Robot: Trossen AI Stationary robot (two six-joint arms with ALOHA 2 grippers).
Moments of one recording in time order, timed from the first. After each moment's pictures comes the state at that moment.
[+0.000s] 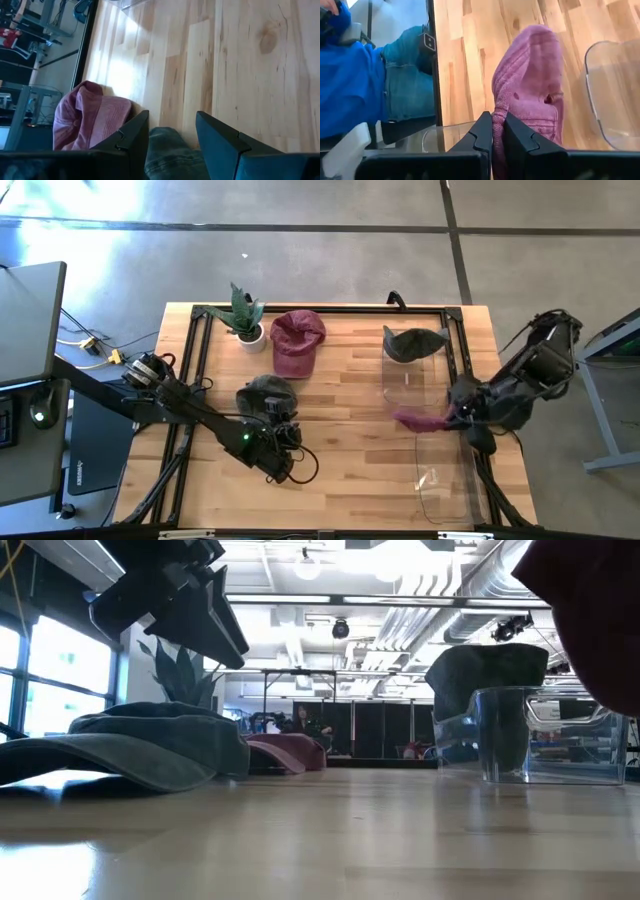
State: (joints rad) left arm -0.56 1.72 1.20 -0.73 -0.90 -0.33; right arm 0.80 0.96 1.32 -1.29 0.24 1.00
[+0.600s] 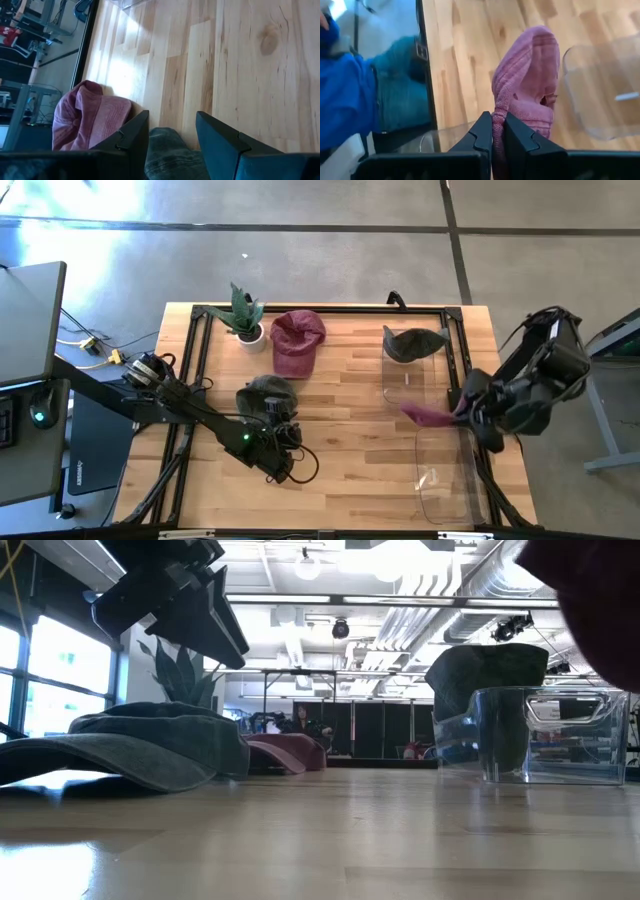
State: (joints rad) left arm -0.56 1.72 1.20 -0.72 -0.90 -0.34; right arm 0.93 1.02 1.48 -1.47 0.38 1.15
